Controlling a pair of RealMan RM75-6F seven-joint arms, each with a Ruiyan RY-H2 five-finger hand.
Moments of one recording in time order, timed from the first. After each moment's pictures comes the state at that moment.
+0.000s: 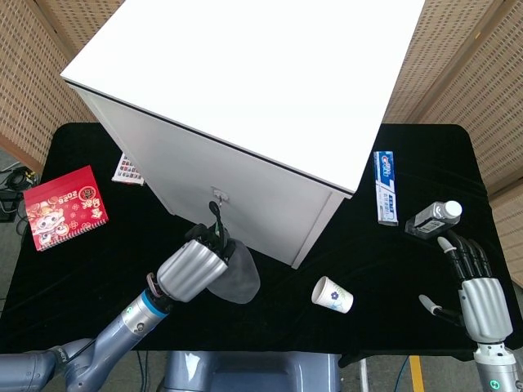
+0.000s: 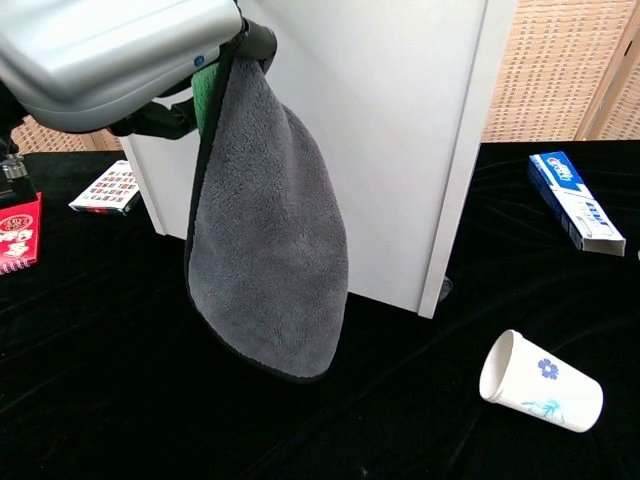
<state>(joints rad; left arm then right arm) -0.66 -1.45 -0.12 -1.87 1.71 1.26 1.19 0.04 -1.19 0.05 -1.60 -1.66 1.65 0.14</state>
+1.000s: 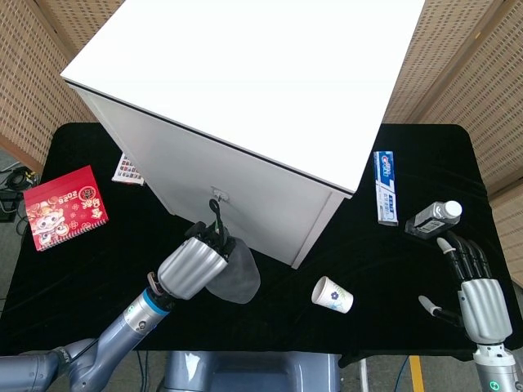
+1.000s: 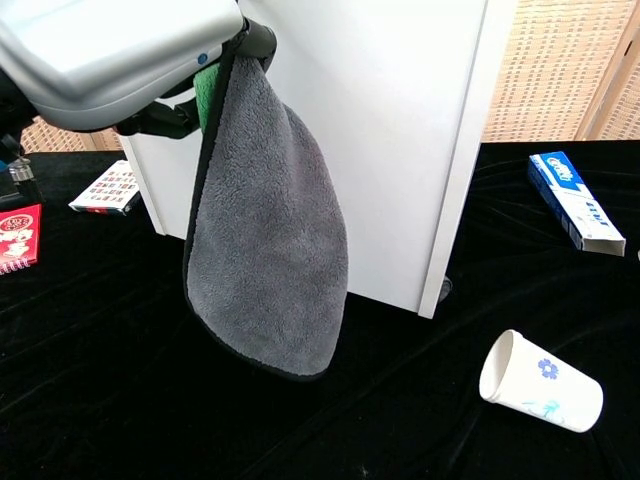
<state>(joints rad) -0.64 -1.48 -0.16 -1.85 1.70 1.23 1.18 0.04 -1.19 0.04 -1.60 -1.67 1.65 0.13</state>
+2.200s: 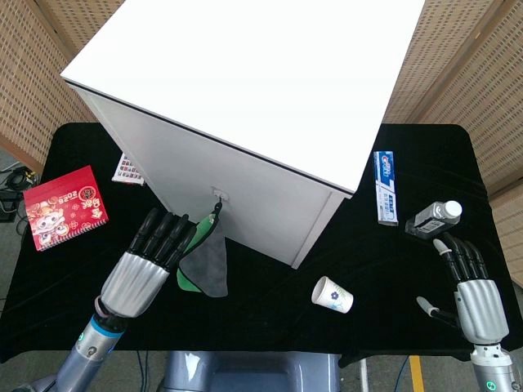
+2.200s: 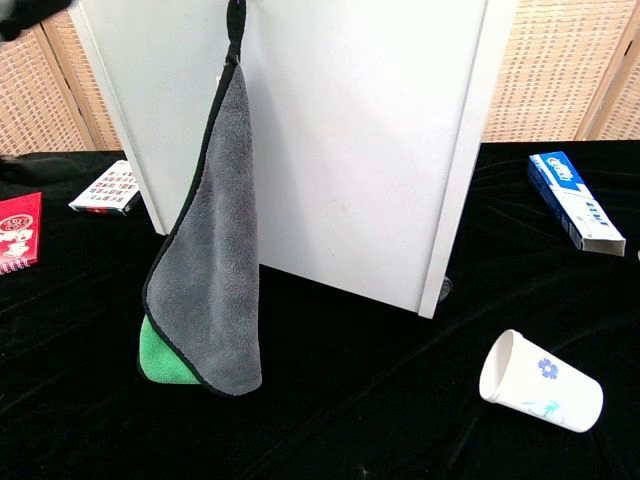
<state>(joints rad) -0.40 -1.41 0.00 -1.84 1.86 1.54 0.95 0.04 -1.20 0.04 -1.59 -1.67 1.64 0.10</state>
